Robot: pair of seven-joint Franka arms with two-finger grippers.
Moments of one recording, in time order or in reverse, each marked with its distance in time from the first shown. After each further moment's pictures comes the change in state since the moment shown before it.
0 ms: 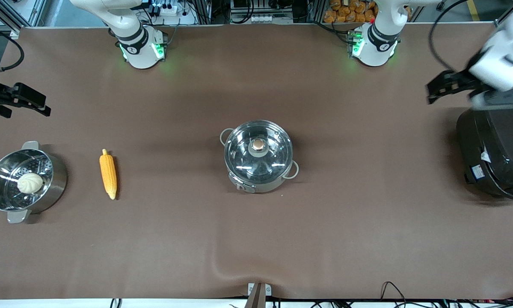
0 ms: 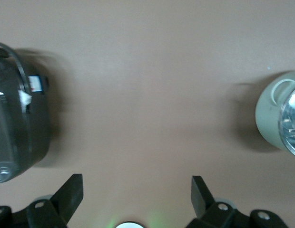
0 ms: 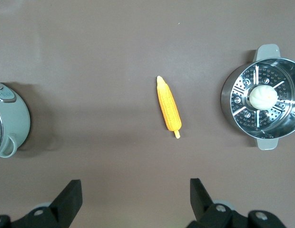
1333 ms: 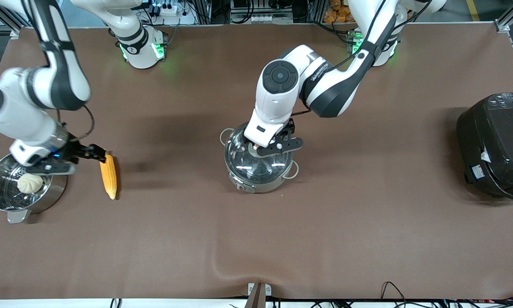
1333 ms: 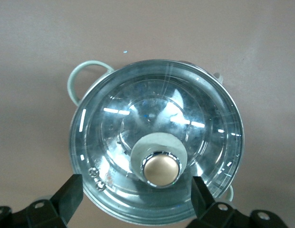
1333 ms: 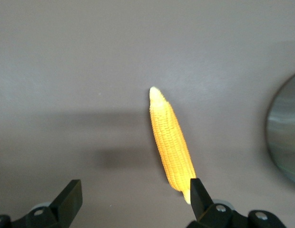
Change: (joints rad) left arm -0.507 0.565 -0.066 0.190 -0.003 0.457 -0.799; right arm -0.012 0.110 0.004 -0.680 -0.002 0.846 -0.062
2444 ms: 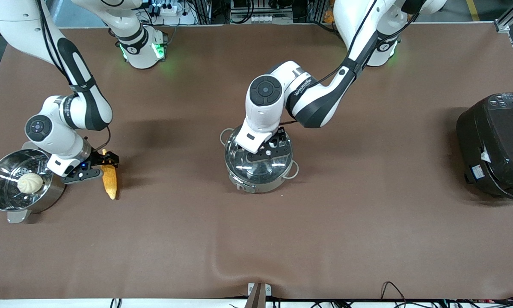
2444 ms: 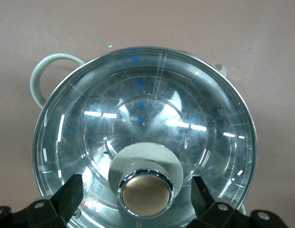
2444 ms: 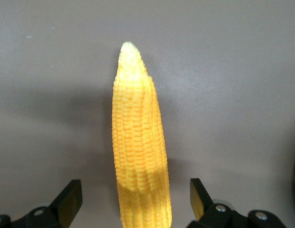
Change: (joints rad) left arm -0.031 0.078 0.003 0.008 0.037 0.060 0.000; right arm -0.079 0.202 0.004 -0.101 -0.090 0.293 -0.194
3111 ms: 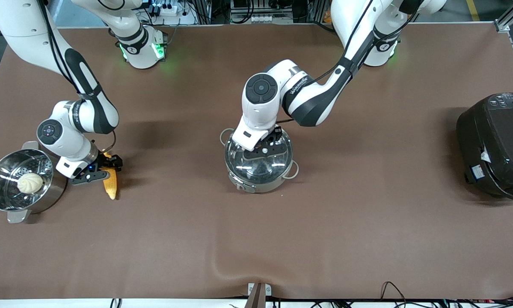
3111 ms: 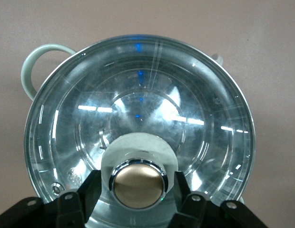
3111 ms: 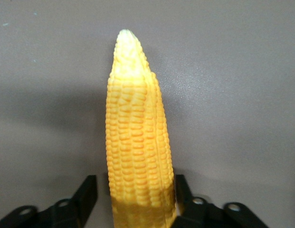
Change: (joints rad) left arm -0.016 0.005 0.000 0.000 0.001 0.000 0.000; right arm 0.000 0.069 -0.001 -0.001 0.000 0.092 0.001
